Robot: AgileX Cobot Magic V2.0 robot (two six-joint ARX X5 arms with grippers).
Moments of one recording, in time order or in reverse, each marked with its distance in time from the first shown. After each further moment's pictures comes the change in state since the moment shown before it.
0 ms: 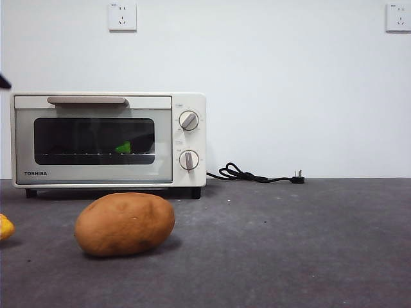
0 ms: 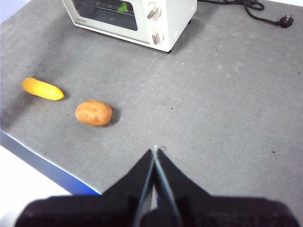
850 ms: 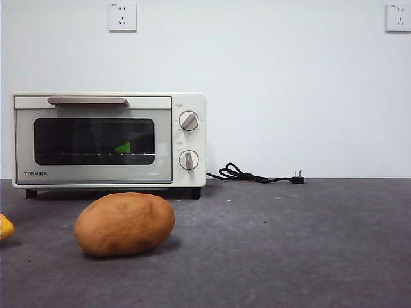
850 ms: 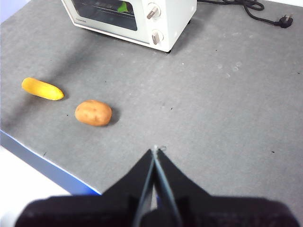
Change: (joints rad) left arm -0.393 -0.737 0.000 -0.565 -0.607 0.025; right arm 0.000 0.000 0.000 0.000 0.000 0.000
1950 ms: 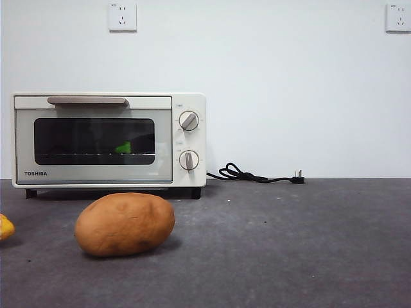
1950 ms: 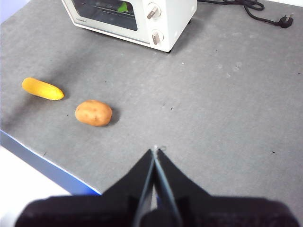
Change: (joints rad) left arm -0.001 -0.168 0.001 -0.144 -0.026 0.000; right arm 0.000 0.000 0.000 0.000 0.000 0.000
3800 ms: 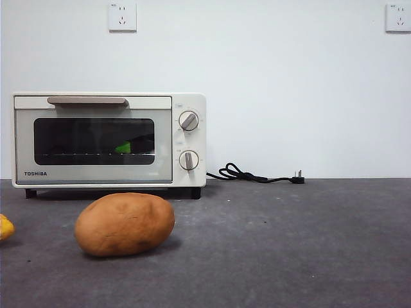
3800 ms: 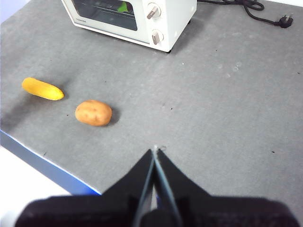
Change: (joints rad) left arm 0.098 -0.627 -1.061 0.825 0.124 0.309; right arm 0.000 0.000 0.000 0.000 0.000 0.000
